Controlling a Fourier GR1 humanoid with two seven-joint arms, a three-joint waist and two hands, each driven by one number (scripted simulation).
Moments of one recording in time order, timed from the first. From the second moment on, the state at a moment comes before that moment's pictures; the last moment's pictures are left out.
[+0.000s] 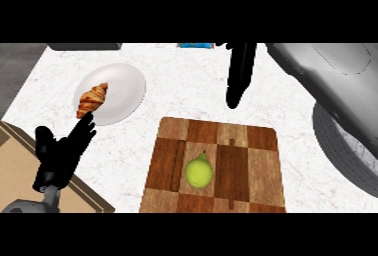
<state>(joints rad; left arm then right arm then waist) -0.04 0.42 -0.20 -1.49 0.30 0.19 0.27 -1.34 -0.43 0.60 -0.91 -0.51 0.66 0.91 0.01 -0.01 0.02</state>
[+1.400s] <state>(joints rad) -0.01 0.39 -0.16 -1.51 0.26 0.16 0.27 -1.02 -0.29 0.74 -1.09 -0.28 0.46 0.88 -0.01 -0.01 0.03</state>
